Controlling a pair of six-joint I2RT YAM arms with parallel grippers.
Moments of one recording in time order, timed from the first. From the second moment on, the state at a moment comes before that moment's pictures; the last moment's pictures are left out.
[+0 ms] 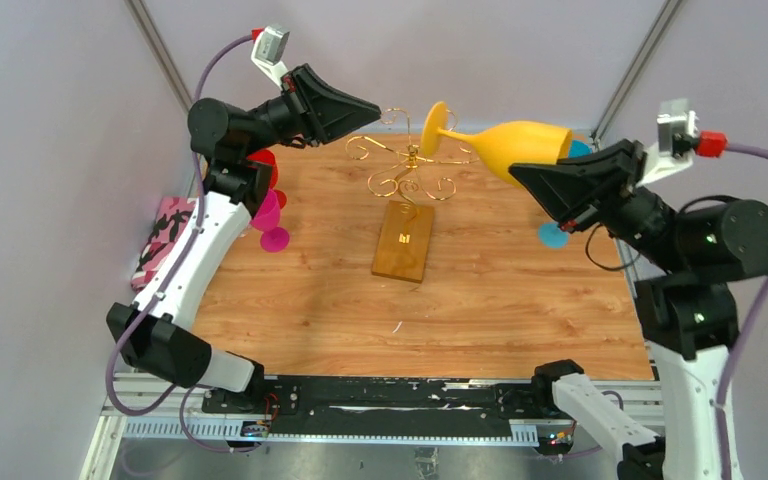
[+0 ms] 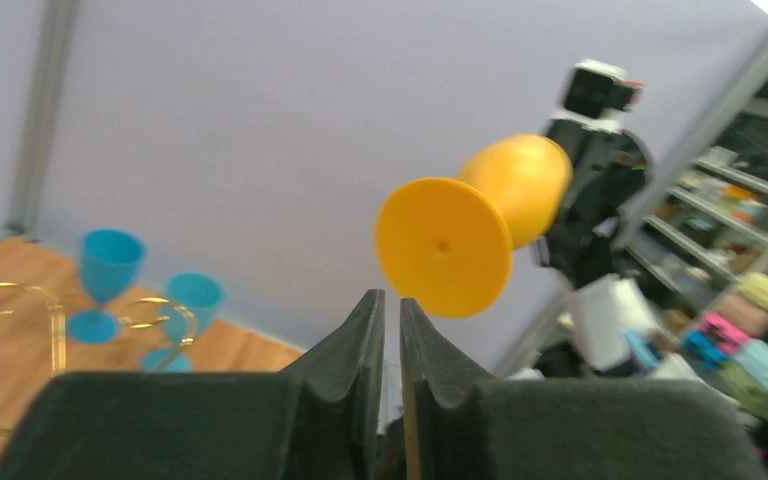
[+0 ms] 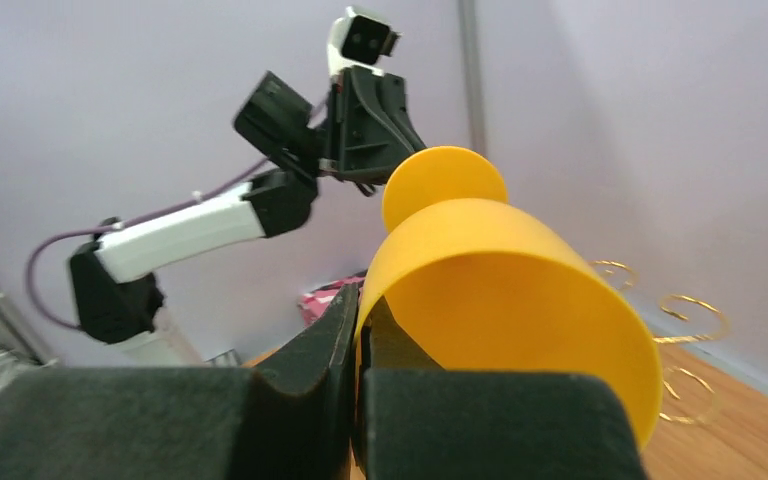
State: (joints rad) left arm -0.33 1.43 1.50 0.70 0.98 -1.18; right arm 0.23 0.86 1.47 -0.08 -0.79 0.56
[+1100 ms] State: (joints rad) left arm -0.42 1.19 1.62 -0.82 -0.35 -0.41; right arm 0.44 1.17 1.27 -0.95 0.15 0.16
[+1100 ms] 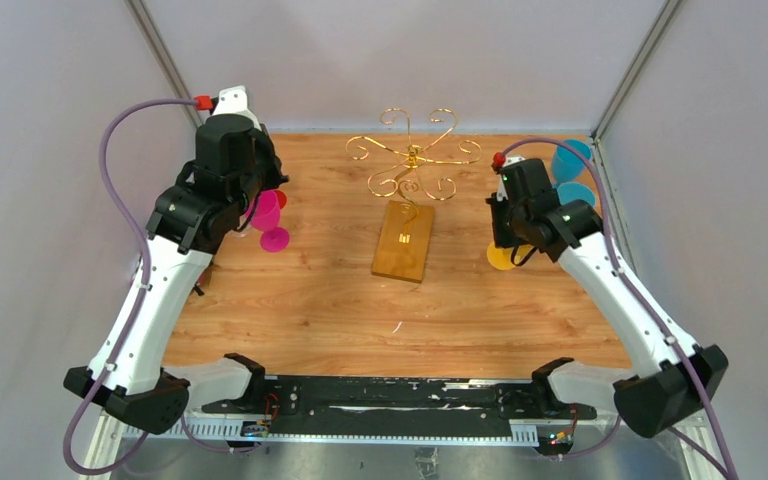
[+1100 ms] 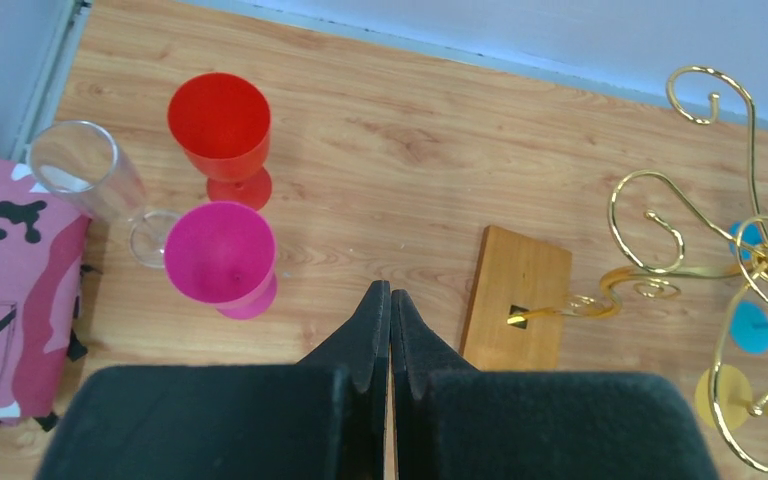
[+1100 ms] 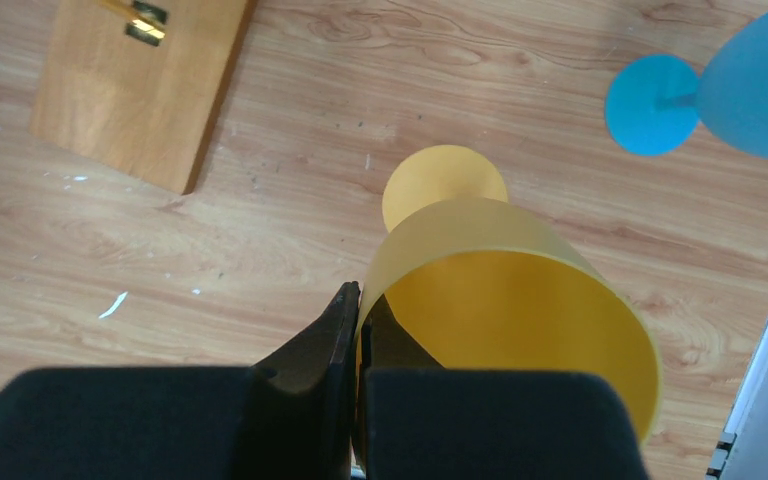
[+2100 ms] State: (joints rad) left arm -0.42 1.17 1.61 -0.82 -0.44 -0.35; right arm 0.32 1.51 1.28 -0.76 0.07 0.16
